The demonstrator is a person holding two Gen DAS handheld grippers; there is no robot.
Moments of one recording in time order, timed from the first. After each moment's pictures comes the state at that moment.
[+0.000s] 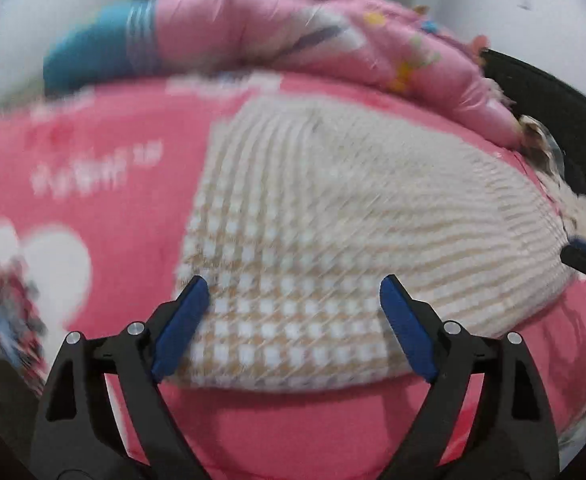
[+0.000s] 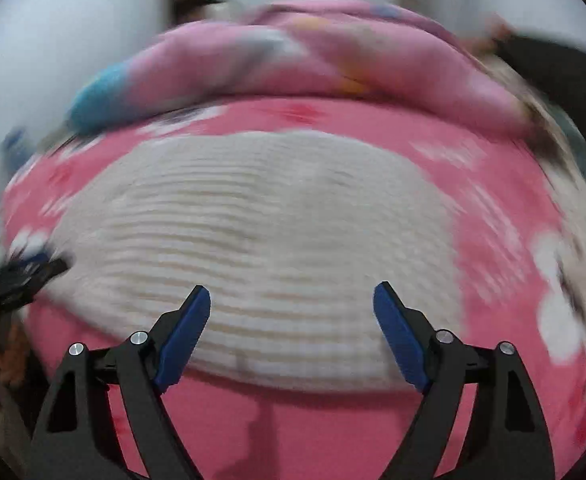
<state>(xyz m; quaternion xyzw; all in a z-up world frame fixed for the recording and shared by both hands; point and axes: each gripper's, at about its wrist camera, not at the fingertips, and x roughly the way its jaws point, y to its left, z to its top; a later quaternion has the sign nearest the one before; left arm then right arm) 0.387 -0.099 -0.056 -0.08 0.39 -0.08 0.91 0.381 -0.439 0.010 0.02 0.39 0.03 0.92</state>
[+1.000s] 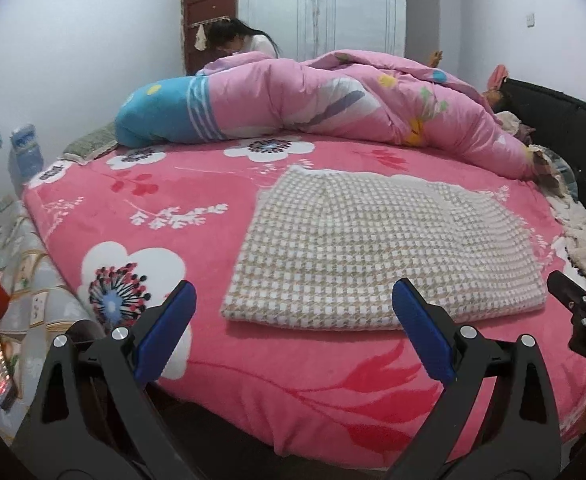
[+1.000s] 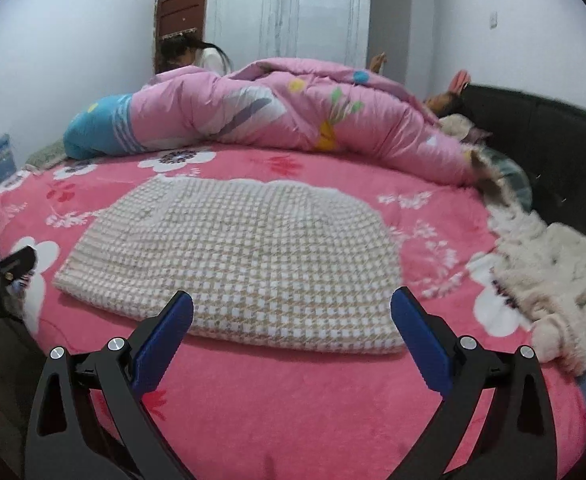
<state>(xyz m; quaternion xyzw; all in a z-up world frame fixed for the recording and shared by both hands) 0.271 -0.151 0.058 -0.02 0.29 0.03 0.96 0.280 -0.380 0.062 -0.05 0.28 -0.02 0.96</state>
